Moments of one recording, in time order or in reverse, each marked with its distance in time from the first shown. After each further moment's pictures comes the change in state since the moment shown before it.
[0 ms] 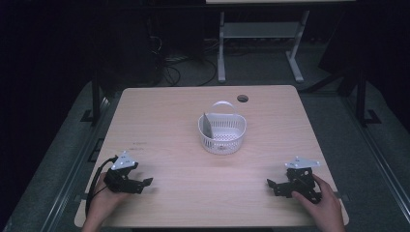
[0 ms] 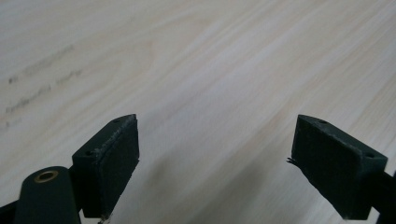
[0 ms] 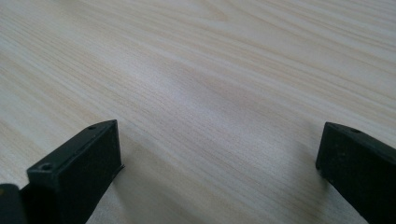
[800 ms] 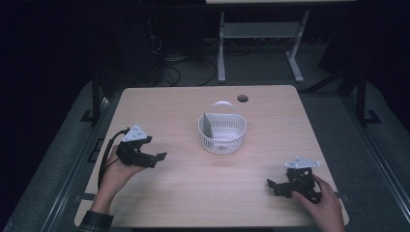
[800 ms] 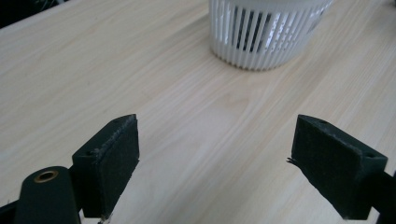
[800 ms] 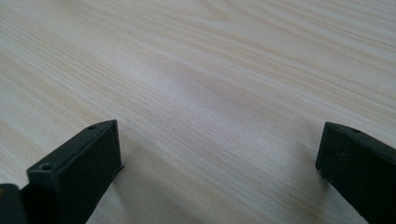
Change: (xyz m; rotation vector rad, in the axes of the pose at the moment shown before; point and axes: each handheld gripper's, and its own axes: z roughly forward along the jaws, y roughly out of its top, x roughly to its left) left arm 0.000 0.086 -0.003 -0.104 -0.039 0.058; right arm 0.000 0.000 0.000 -0.002 0.000 -0.001
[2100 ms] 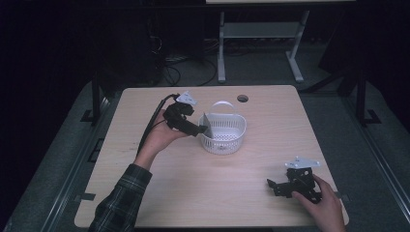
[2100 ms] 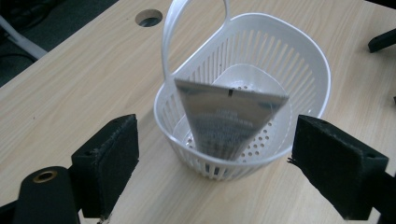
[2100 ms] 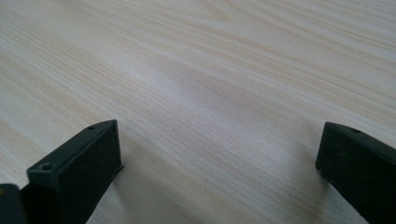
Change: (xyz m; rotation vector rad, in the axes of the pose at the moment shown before) left arm -0.019 0.133 0.081 0.071 -0.124 0.128; right arm 0.000 0.000 0.000 0.000 0.000 0.000
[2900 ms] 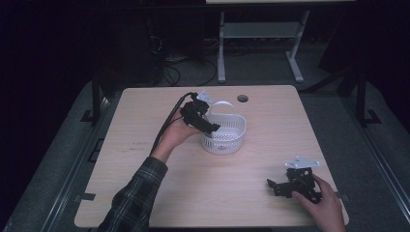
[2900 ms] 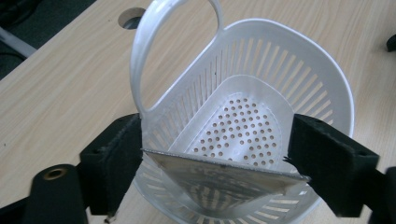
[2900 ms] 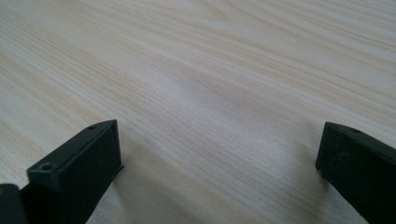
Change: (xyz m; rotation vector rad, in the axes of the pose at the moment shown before) left arm -0.007 0.030 0.046 0.058 -0.011 0.036; right arm 0.000 0.000 0.000 0.000 0.000 0.000
